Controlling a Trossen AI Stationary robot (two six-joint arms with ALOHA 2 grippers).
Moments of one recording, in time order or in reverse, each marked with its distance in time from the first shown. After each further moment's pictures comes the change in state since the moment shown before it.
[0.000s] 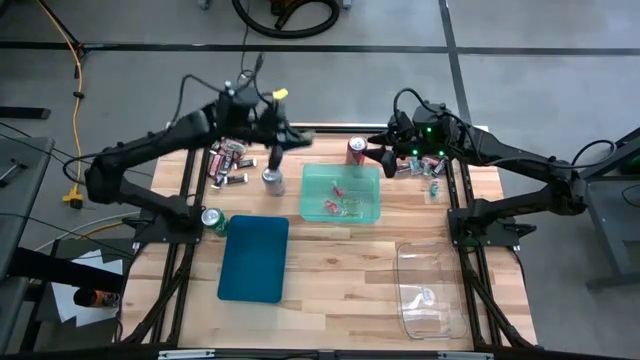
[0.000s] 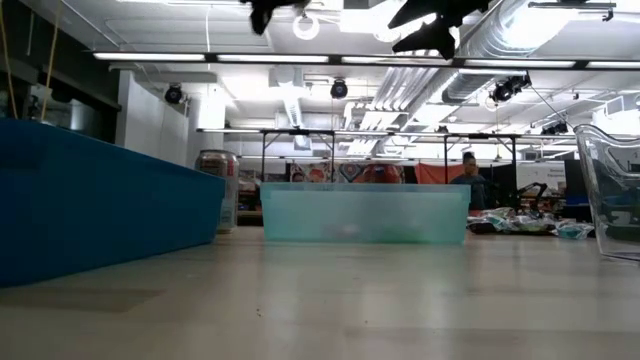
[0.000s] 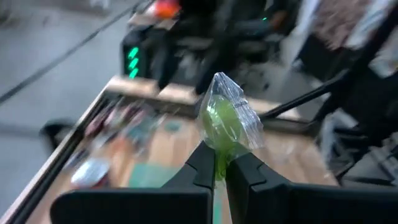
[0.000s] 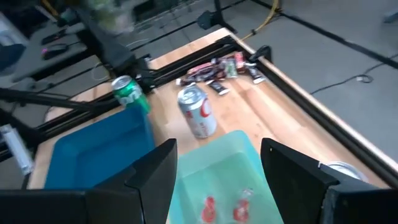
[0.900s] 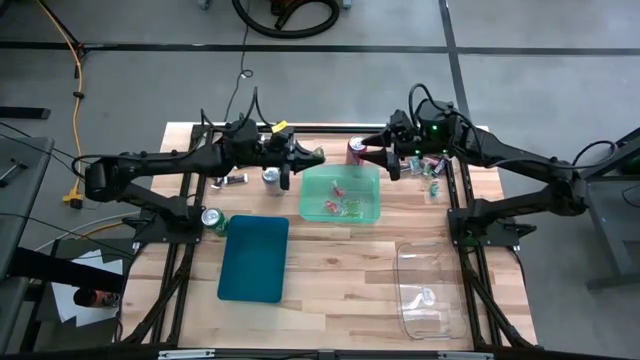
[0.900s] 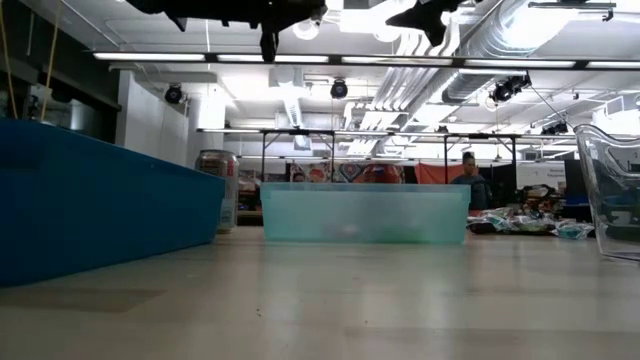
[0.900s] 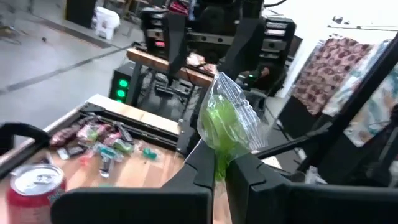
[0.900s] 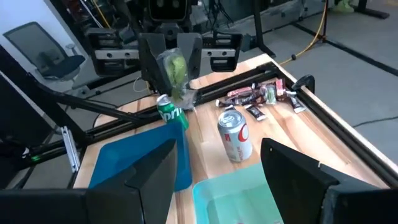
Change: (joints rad) left arm -0.092 -0.008 -0.362 0.618 -0.083 -0.287; right arm 0.000 -0.017 0.000 0.110 -0.156 -0.025
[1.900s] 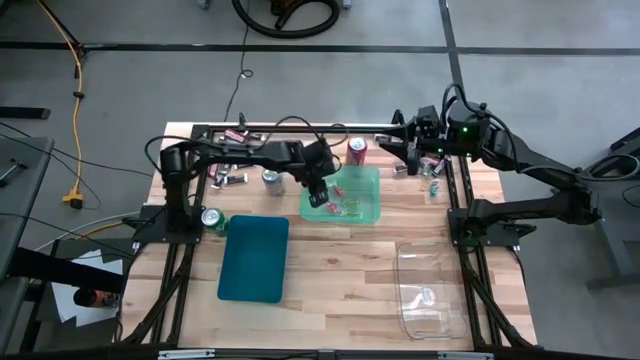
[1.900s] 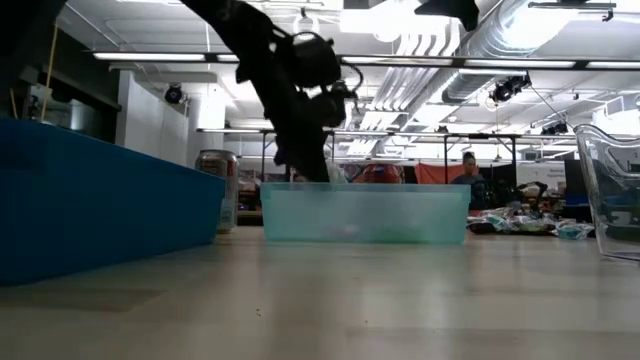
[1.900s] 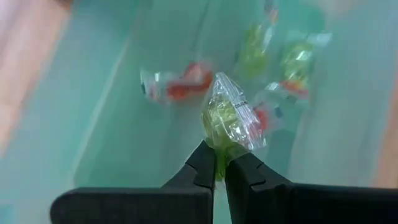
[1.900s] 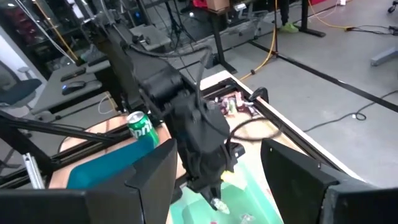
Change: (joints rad) left arm -0.012 0.620 0.428 -0.844 -0.158 0.271; right arm -0.001 -0.153 0.001 -0.111 0.181 0.029
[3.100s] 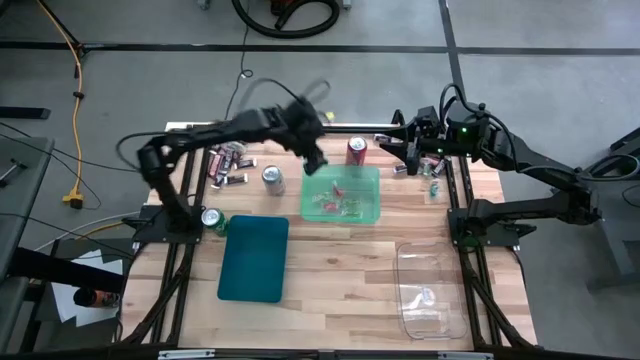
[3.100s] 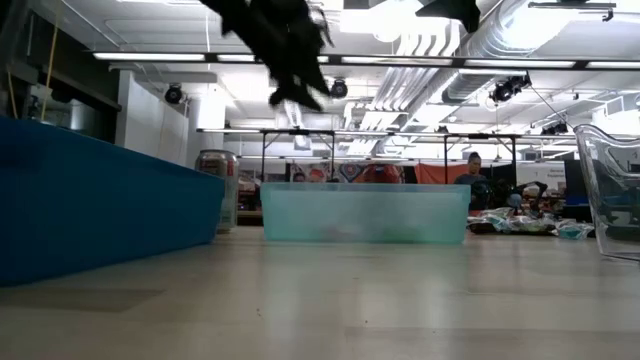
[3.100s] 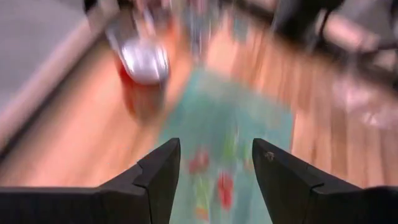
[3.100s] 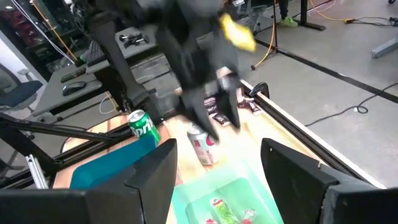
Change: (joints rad) left arm 0.167 -0.230 0.148 -0.091 0.138 -0.019; right arm 0.001 0.000 0.000 -0.014 0.003 0.027
